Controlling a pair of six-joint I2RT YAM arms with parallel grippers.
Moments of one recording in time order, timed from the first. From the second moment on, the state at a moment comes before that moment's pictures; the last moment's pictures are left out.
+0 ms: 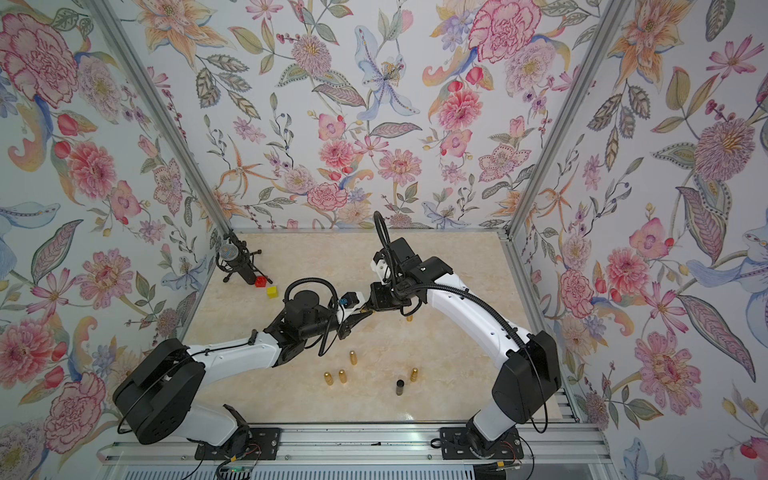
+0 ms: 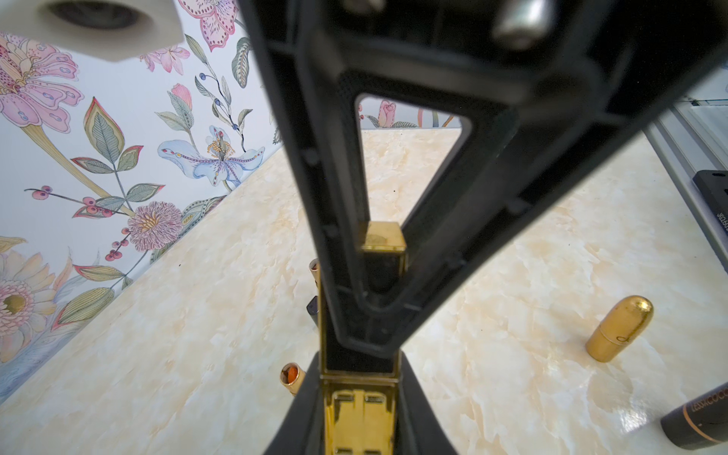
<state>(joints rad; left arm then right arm) -0.69 1.49 0.66 0.56 0.39 0.32 0.65 1.58 1.47 -0.93 -0.33 0.39</state>
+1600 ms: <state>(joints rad) -0.63 1.35 0.51 0.63 0.34 0.23 0.72 1.82 1.23 -0.77 0.06 0.40</state>
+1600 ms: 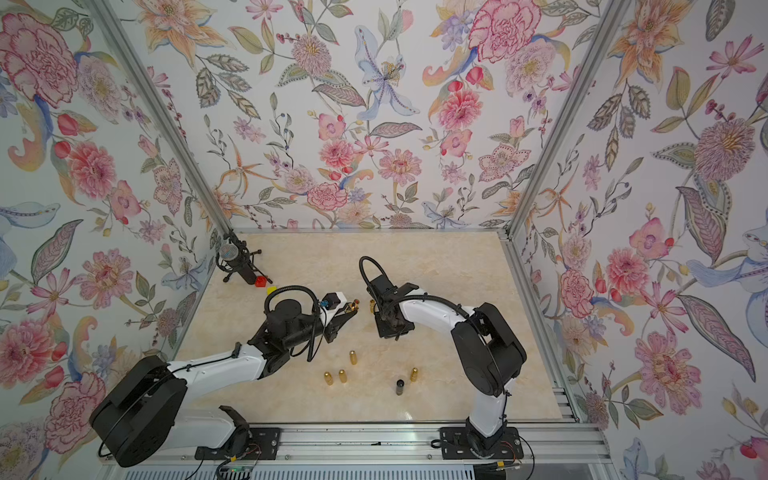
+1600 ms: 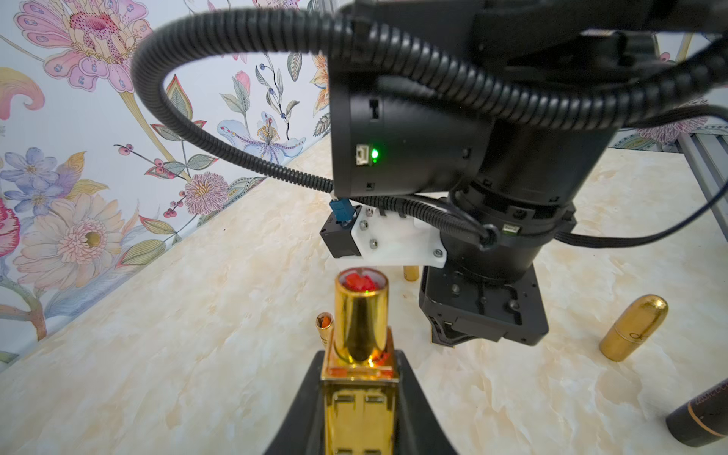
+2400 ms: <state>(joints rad) -0.63 1.35 0.49 0.64 0.33 0.23 0.70 1.74 1.20 -0.76 0.04 0.40</state>
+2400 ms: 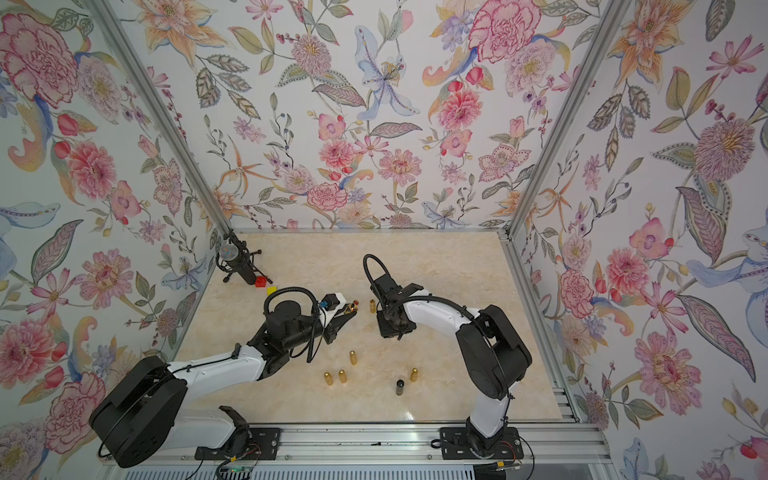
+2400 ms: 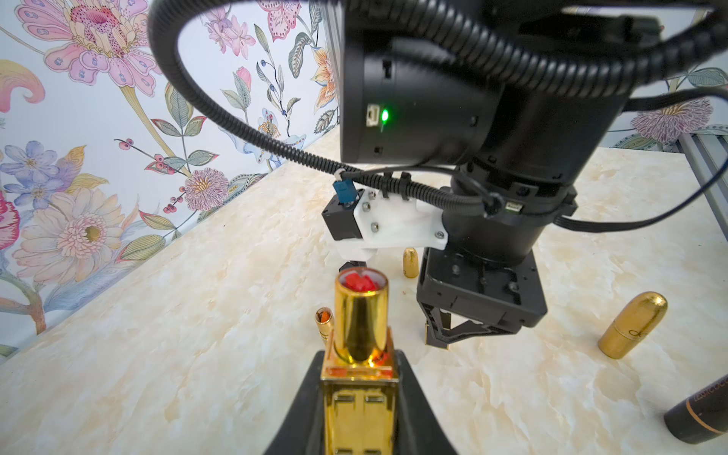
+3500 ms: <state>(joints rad) -0.63 1.43 0.50 0.80 0.31 0.11 0.76 1.65 1.51 -0.76 -0.26 0.47</state>
